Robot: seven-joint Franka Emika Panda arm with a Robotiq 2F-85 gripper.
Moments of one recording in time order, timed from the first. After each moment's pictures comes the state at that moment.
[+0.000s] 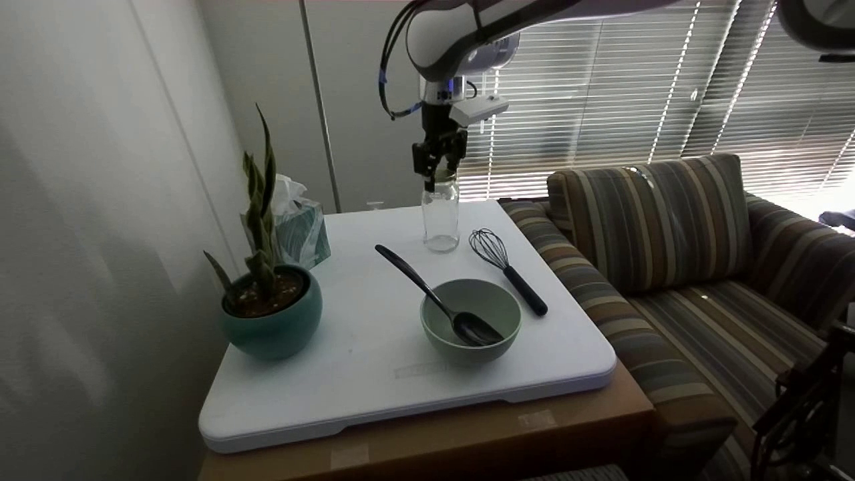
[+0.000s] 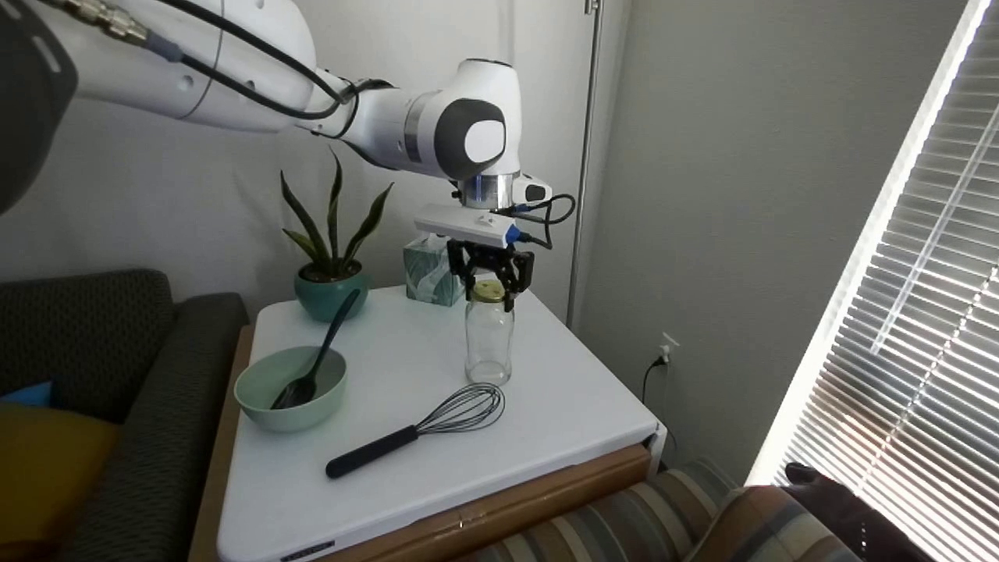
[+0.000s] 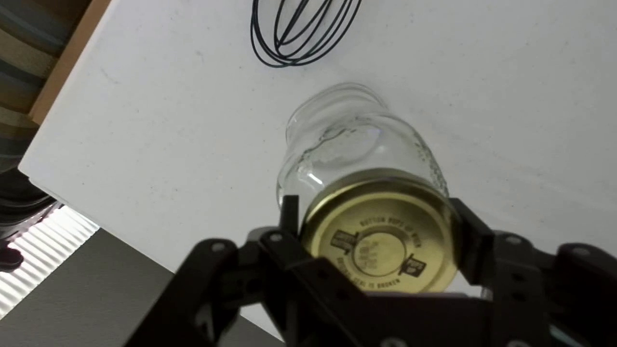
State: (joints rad) arm 0.01 1.24 -0.05 -0.67 0.03 1.96 -0.14
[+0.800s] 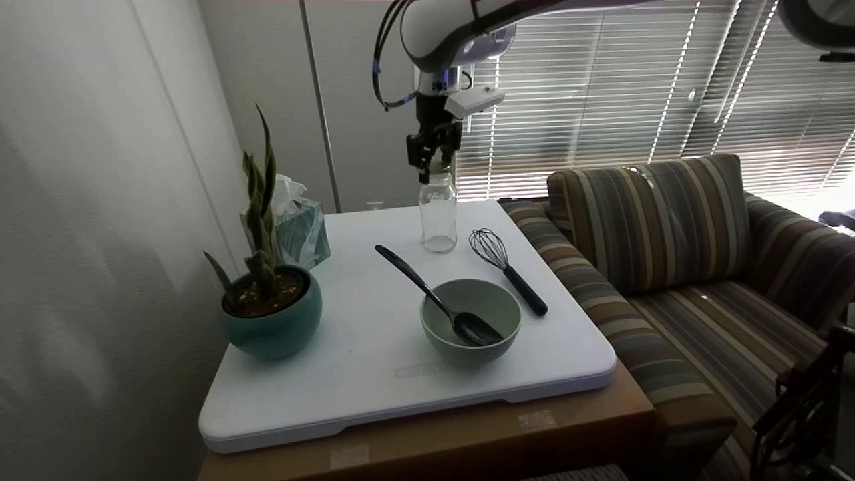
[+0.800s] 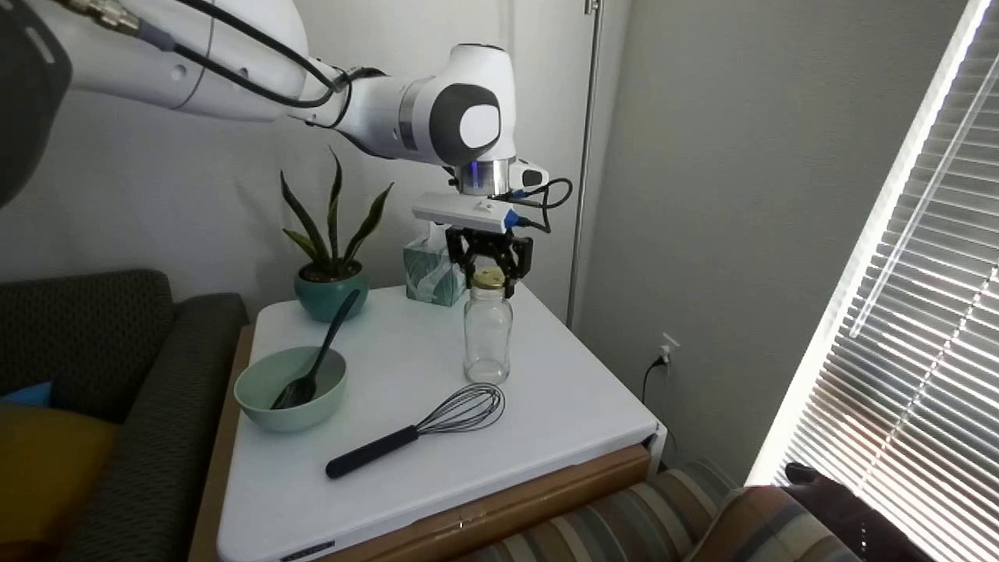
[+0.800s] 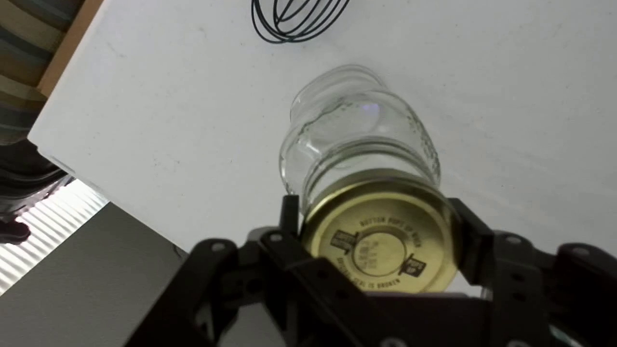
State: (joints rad) arm 0.02 1.23 -0.05 -0.64 0.02 1.96 -0.15
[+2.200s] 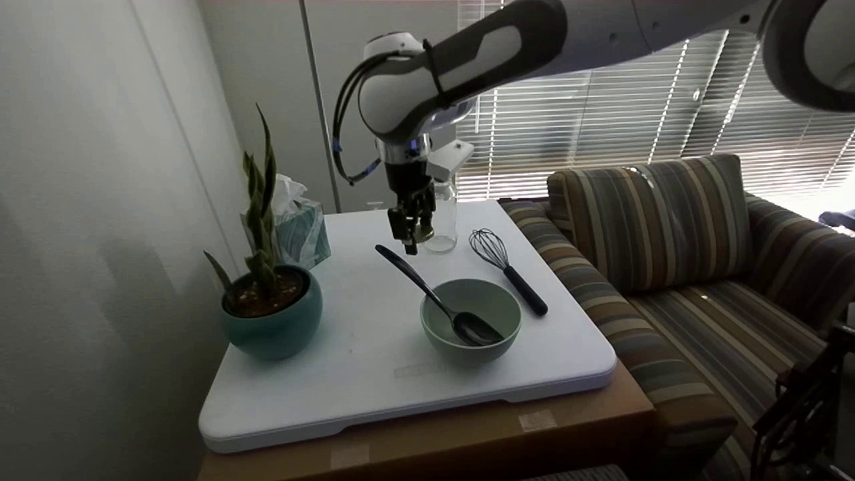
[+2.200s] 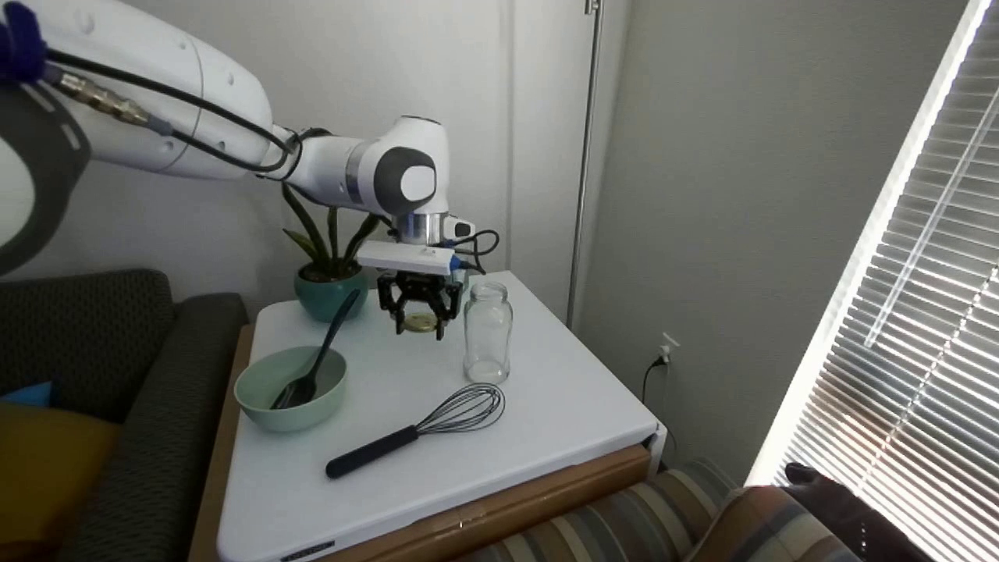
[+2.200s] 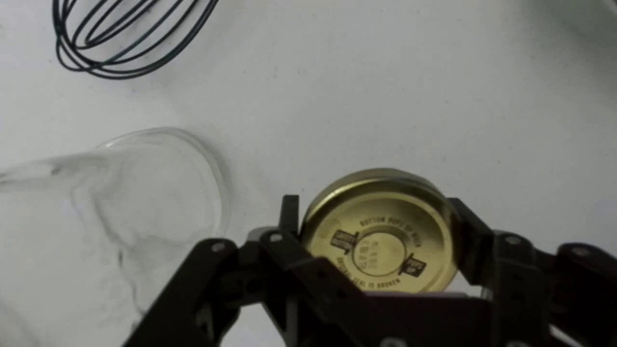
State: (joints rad) arm 0.14 1.34 -0.03 -0.64 -0.01 1.88 -0.30
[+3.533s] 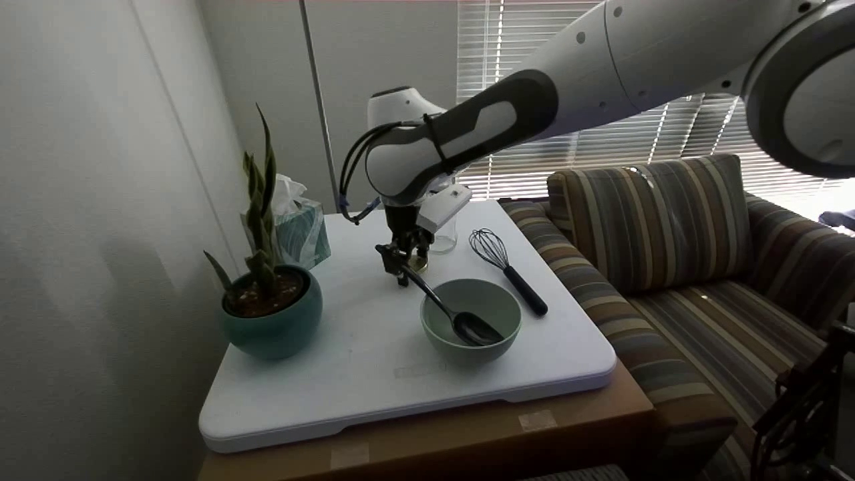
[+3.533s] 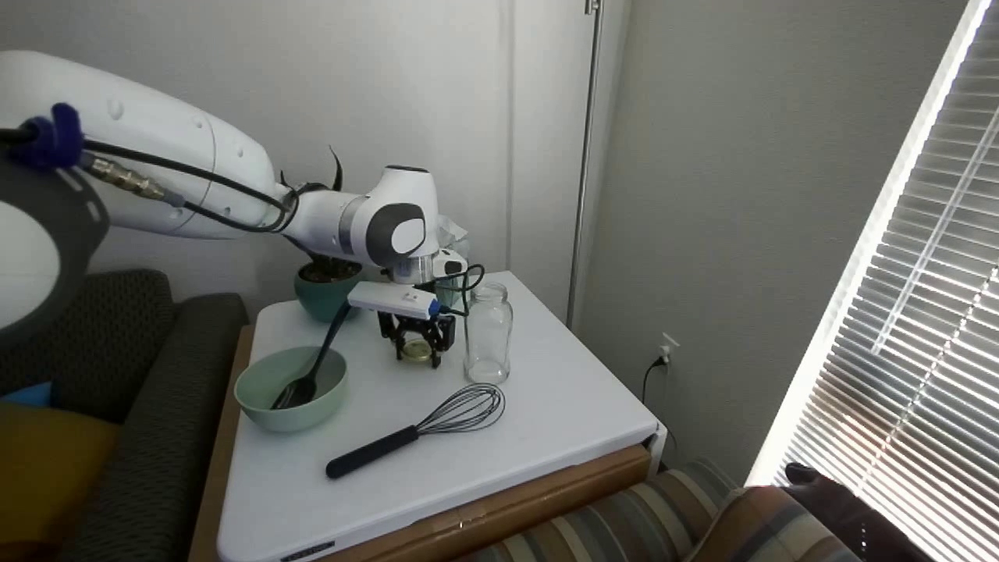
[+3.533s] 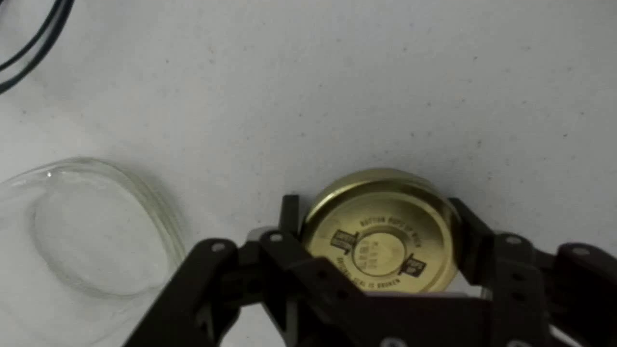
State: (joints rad) arm 0.16 1.46 -0.03 -0.62 -0.01 2.05 -0.13
